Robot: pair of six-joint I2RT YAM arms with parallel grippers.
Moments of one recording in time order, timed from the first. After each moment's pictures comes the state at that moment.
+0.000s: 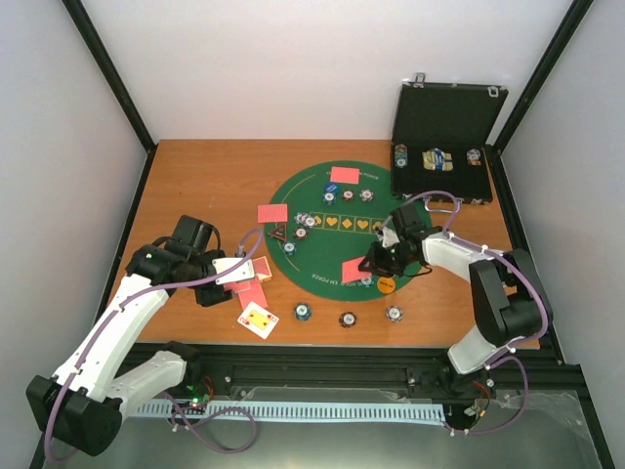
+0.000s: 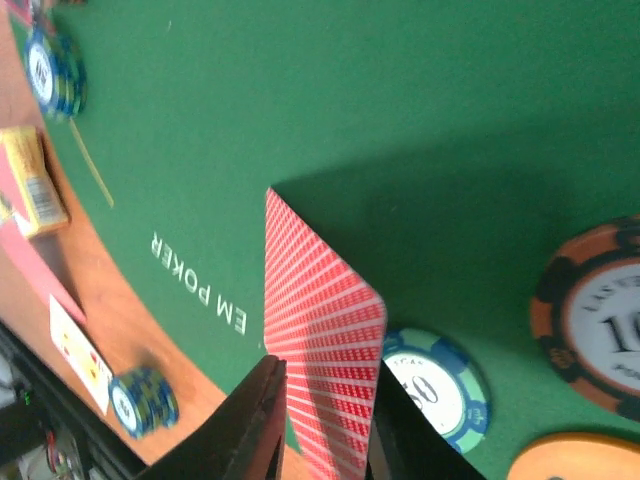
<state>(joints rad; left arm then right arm) -0.35 0.95 0.92 -1.13 0.19 0.94 0.32 1.60 0.83 -0.43 -0.59 0.48</state>
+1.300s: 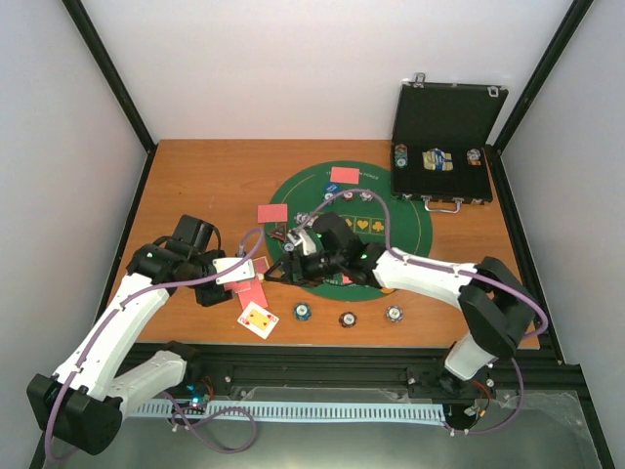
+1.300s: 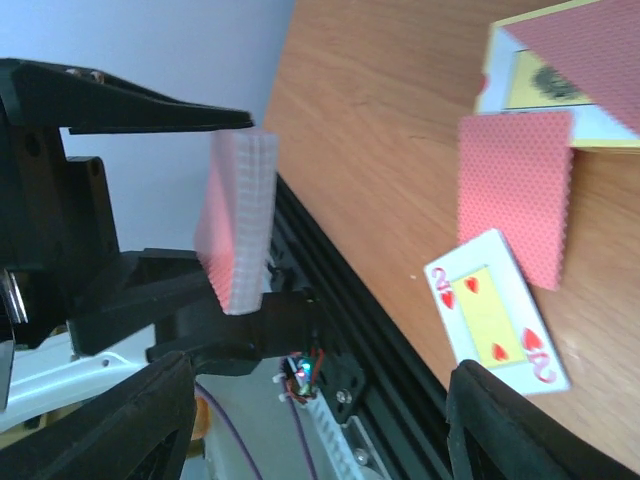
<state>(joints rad) -0.35 0.96 0.92 -1.13 0.19 0.94 0.87 1.57 0.98 -0.03 -0.66 0.88</state>
